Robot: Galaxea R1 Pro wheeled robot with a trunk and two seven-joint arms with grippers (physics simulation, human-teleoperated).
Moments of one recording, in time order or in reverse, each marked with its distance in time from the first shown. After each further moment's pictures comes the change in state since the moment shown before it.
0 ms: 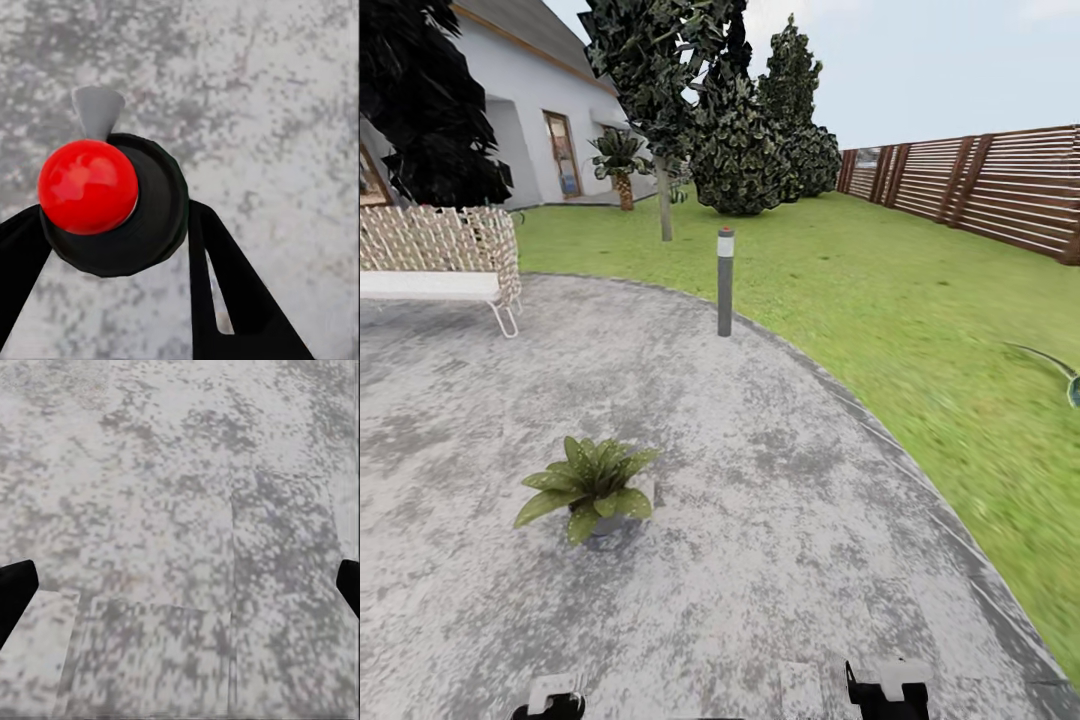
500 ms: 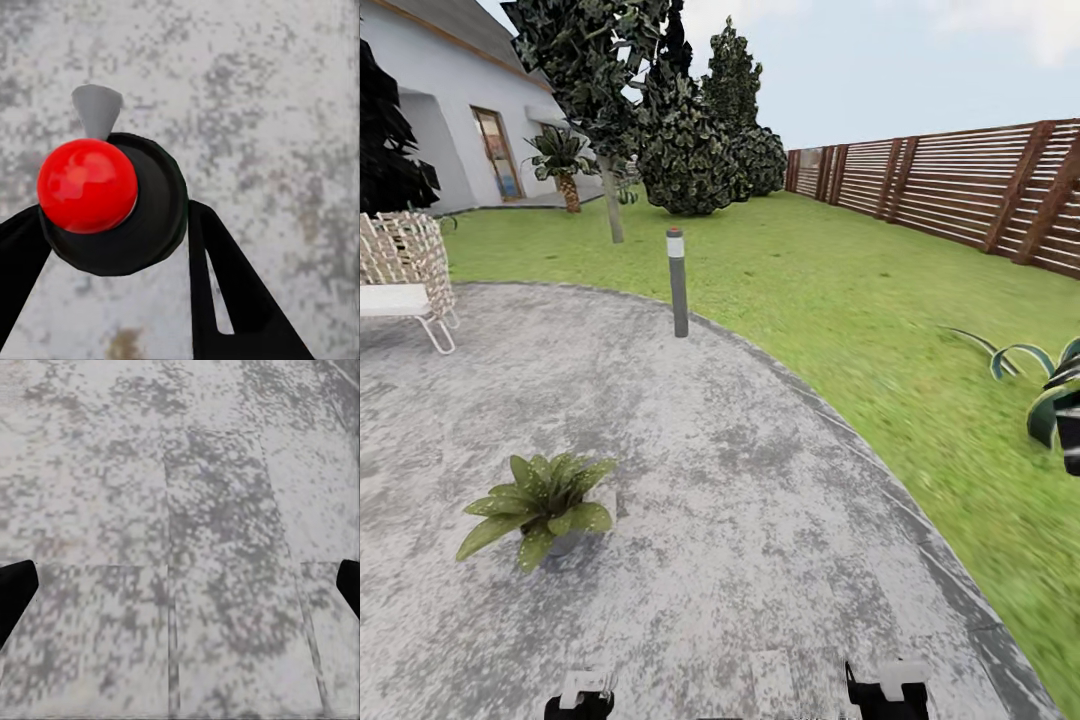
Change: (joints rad) left arm 0.000 -0.062 -0.042 -0.020 -0.050 0.002 -0.003; right arm 0.000 0.000 0.002 0.000 0.000 0.000 0.001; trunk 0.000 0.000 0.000
